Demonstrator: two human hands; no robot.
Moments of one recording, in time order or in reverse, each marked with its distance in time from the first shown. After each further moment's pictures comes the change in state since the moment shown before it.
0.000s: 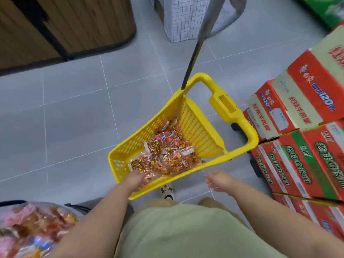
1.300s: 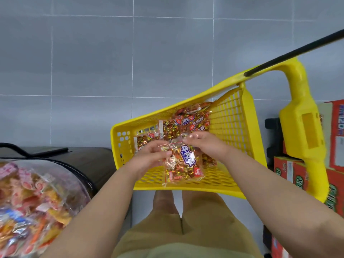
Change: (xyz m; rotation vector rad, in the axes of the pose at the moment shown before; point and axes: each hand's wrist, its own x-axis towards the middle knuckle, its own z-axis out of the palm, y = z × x) left_hand 0.058 0.046 -0.010 -0.713 -0.226 0.044; right_hand 0.134 -0.168 0.052 -0.309 -0.428 -0.389
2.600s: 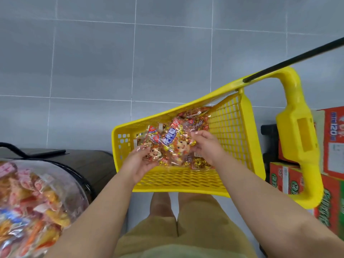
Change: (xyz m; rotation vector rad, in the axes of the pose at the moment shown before) left_hand 0.003 -0.018 -0.018 -0.569 0.199 -0.029; right_hand 0.015 0.014 0.013 0.641 0.277 0.085
